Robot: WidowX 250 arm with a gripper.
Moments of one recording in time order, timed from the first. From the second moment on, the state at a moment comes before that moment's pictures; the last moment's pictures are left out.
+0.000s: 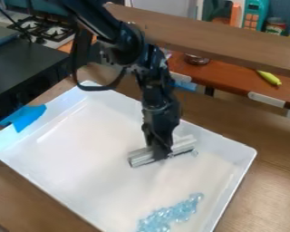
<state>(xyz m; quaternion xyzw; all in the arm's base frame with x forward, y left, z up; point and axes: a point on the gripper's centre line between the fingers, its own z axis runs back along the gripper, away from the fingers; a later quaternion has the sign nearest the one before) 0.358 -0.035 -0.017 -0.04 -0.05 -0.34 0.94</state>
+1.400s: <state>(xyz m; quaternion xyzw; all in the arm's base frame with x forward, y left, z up) 0.301 -0.028 0.007 -0.10 -0.10 -0.24 0.96</state>
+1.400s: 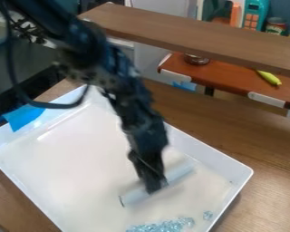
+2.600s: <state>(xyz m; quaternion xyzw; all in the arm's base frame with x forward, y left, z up) 0.353 0.149 -0.018 0.01 -0.07 0.00 1.00</state>
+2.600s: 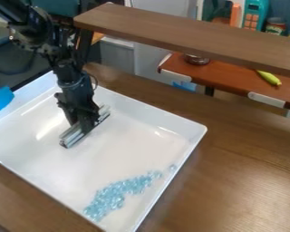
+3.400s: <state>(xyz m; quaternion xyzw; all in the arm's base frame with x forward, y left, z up) 0.369 0.080 -0.023 -0.02 -0.02 0.05 1.00</state>
